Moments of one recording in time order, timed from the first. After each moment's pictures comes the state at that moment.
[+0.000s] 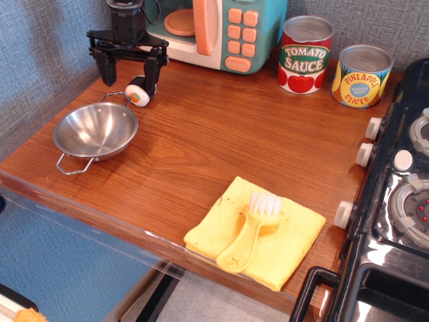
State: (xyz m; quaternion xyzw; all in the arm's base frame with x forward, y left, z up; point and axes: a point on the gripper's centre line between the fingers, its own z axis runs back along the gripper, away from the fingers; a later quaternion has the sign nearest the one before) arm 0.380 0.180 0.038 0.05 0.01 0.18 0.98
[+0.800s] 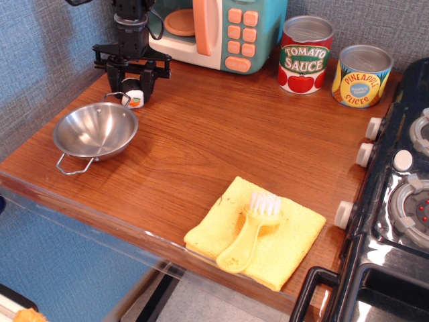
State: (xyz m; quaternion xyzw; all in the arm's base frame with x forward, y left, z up) arm 0.386 0.181 0.016 0.06 0.02 0.19 0.98
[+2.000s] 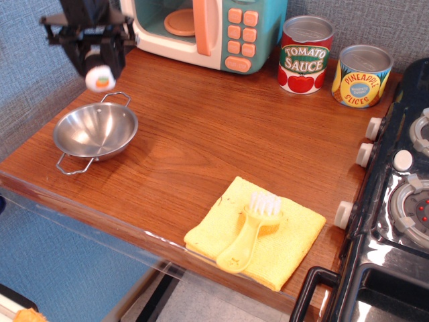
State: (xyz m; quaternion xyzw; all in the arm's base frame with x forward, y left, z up) arm 0.309 0.155 0.096 -0.01 -0.08 0.15 0.99
